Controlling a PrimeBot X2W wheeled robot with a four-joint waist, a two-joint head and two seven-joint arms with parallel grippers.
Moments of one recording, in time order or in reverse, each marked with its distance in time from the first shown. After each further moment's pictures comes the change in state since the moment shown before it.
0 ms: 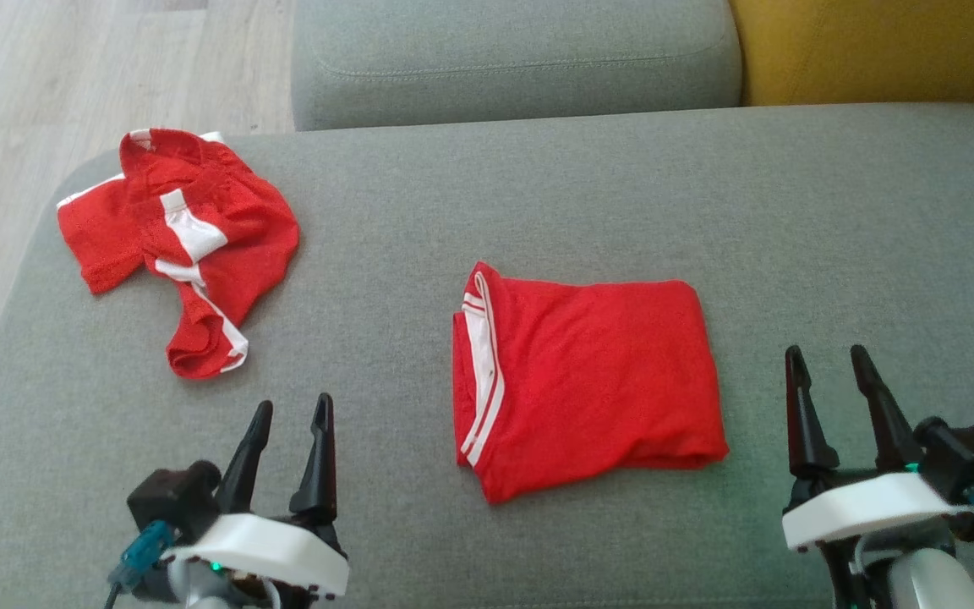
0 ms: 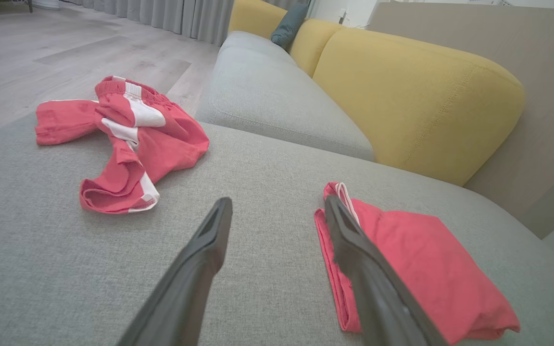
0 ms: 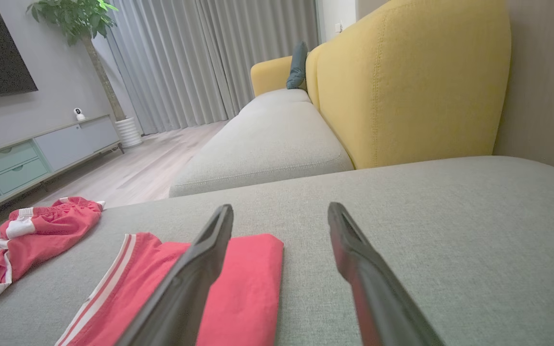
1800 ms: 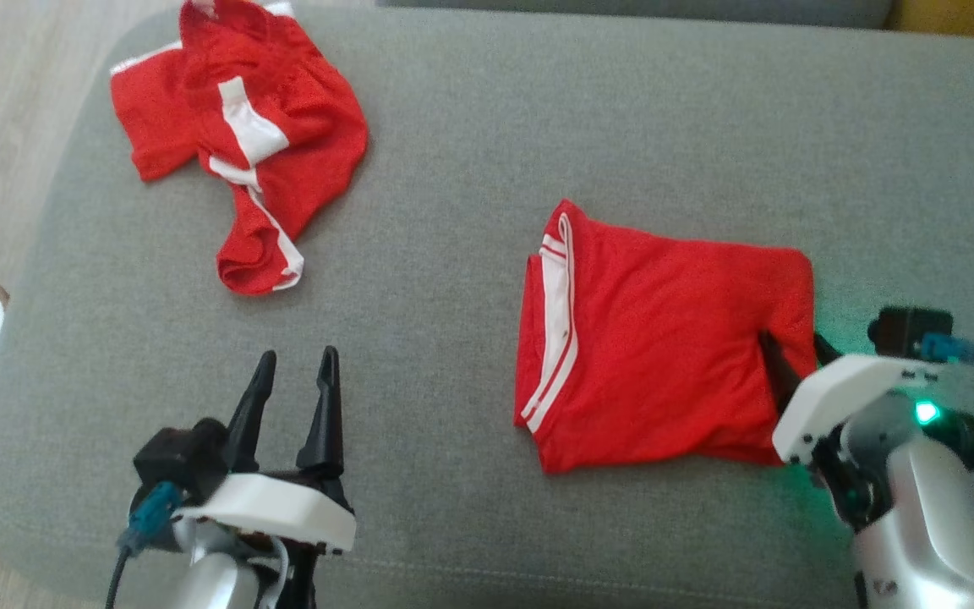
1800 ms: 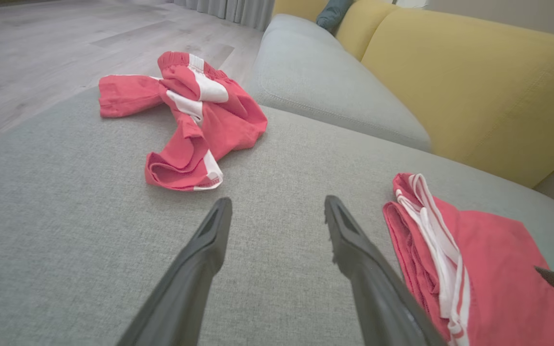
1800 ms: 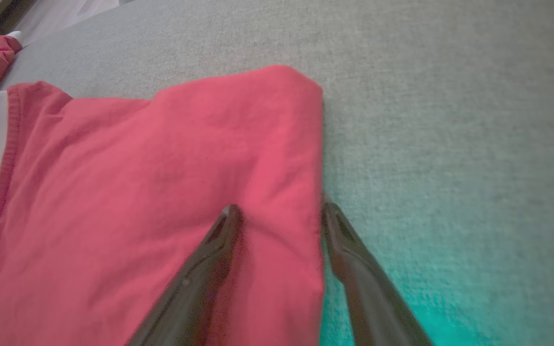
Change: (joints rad) left arm -0.073 -0.070 0.066 0.043 0.108 -0.063 -0.001; right arm -0.295 -0.001 -0.075 0.339 0.006 0.000 0.459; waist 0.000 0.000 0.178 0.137
